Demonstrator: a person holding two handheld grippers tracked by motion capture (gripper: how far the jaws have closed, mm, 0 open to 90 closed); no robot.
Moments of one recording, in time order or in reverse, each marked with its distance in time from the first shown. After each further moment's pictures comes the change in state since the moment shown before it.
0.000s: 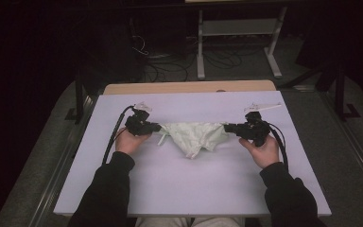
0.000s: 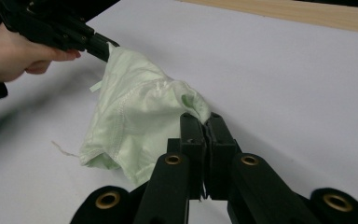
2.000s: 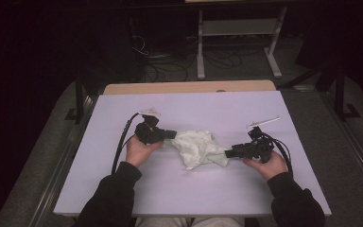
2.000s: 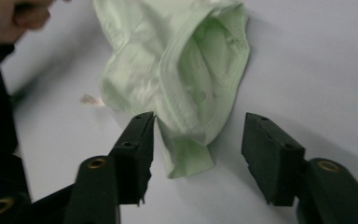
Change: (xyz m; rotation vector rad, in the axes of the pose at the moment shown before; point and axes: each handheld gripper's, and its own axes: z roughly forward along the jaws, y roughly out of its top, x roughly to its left) left arm -0.057 0.001 -0.013 -0.084 -0.233 -0.026; right arm -0.008 -0.044 -0.004 0.234 0.164 0.164
